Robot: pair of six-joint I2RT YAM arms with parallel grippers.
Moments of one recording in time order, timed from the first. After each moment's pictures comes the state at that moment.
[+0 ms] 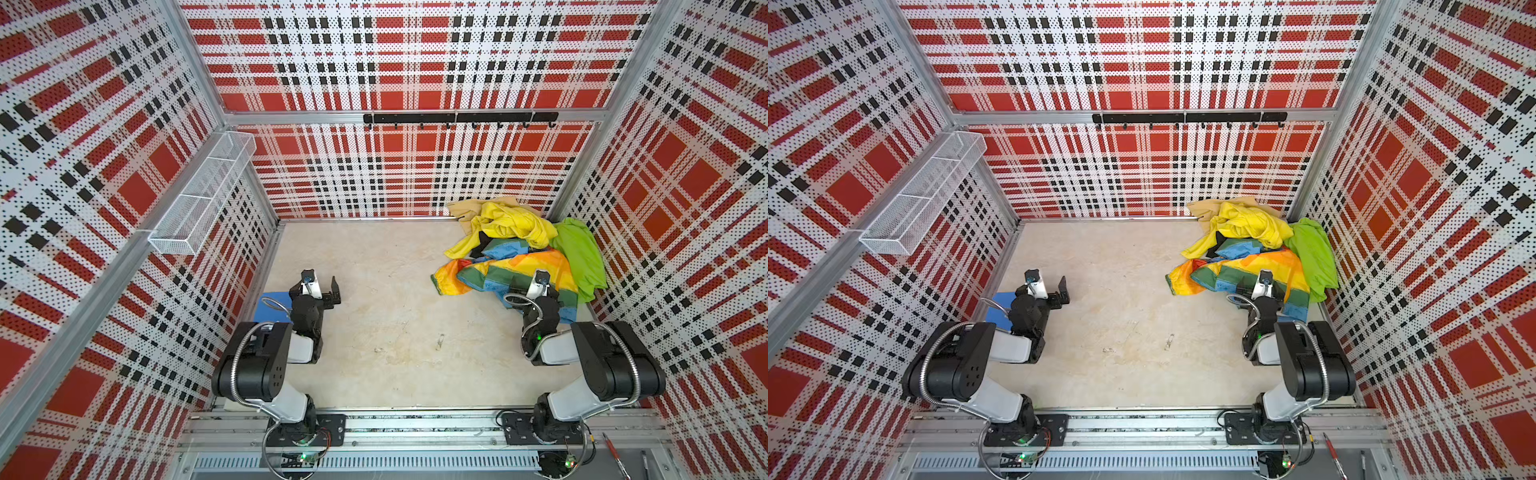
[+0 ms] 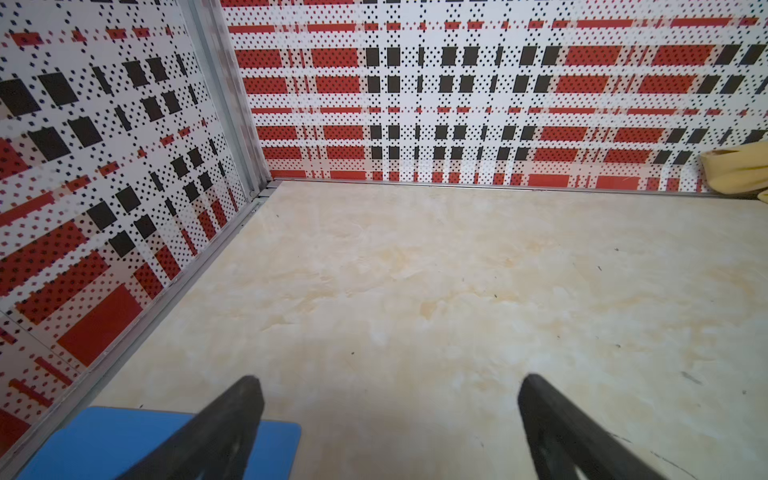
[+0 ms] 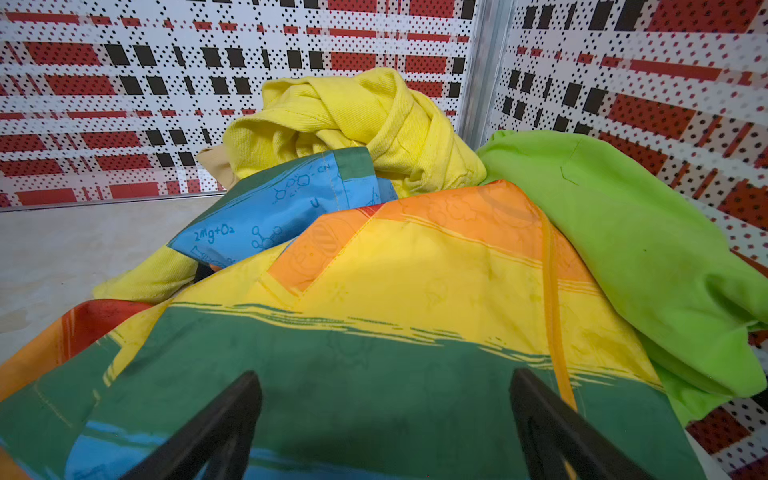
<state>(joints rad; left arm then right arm) -0.03 1.58 0.29 1.14 -0.13 0.00 0.03 1.56 0.26 1.17 0.29 -0.01</state>
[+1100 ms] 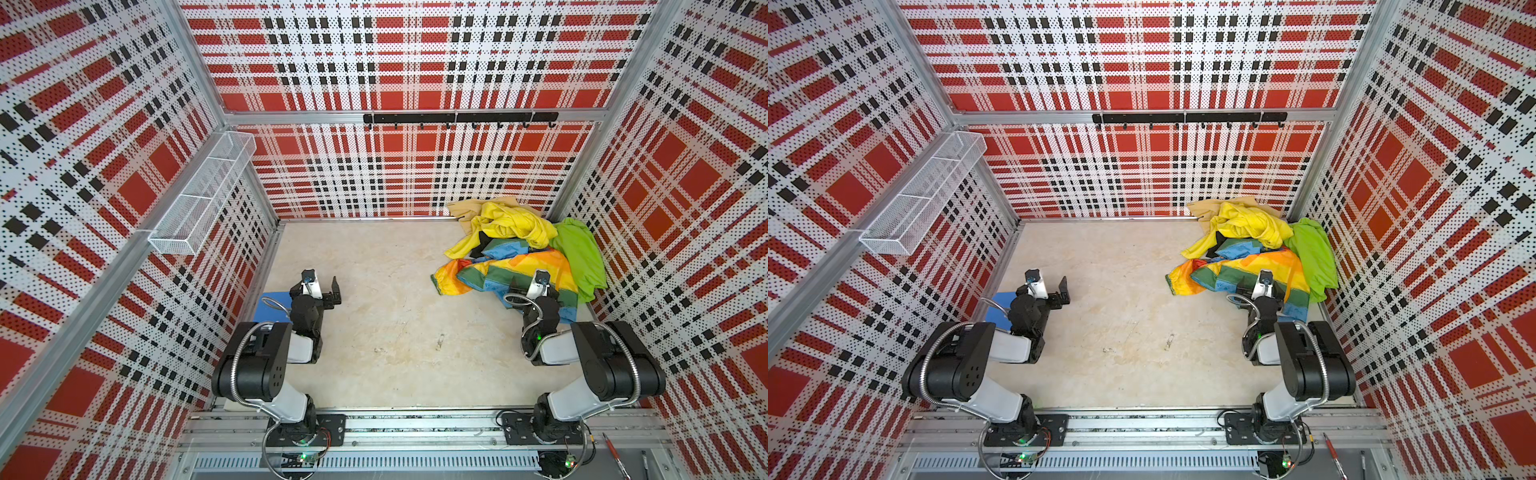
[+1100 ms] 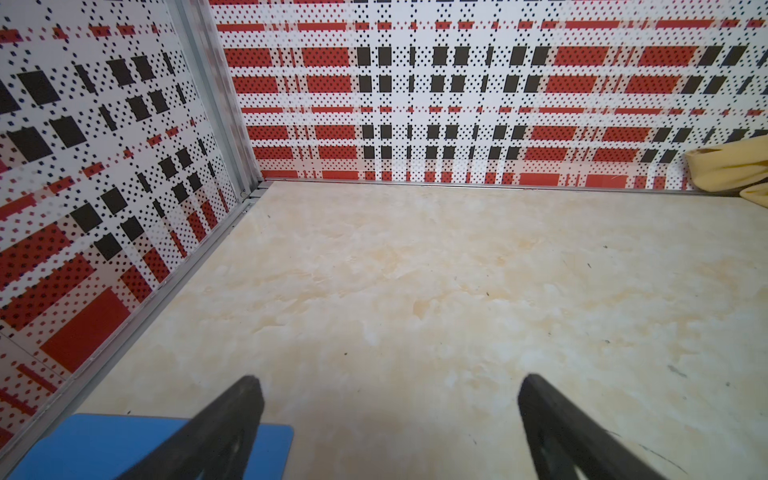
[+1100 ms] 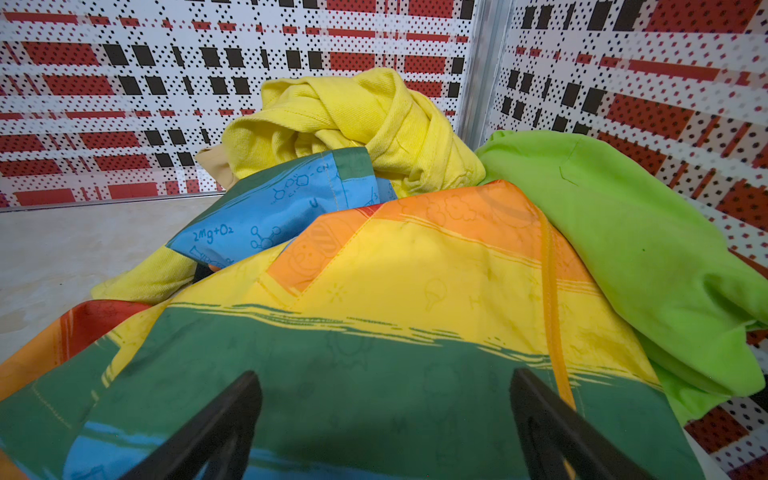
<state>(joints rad) -0.01 1.58 0.29 1.14 -0.10 0.00 0.03 1.56 0.26 1.17 0.29 -0.01</state>
